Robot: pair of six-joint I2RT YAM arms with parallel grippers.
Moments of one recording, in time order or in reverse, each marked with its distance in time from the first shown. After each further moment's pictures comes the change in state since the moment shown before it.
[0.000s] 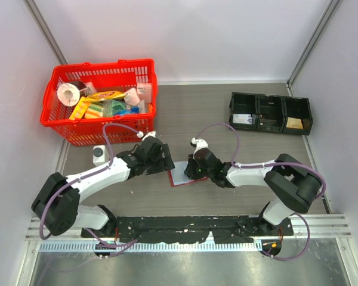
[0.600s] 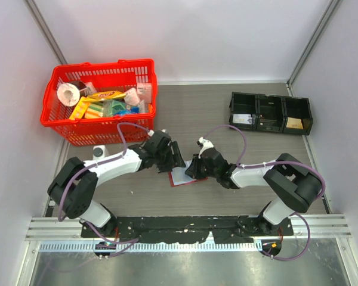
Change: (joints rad) left arm 0.000 0.196 0.114 0.076 0.193 -0.079; right arm -0.072 -0.006 -0.094 0.159 -0.137 0.099
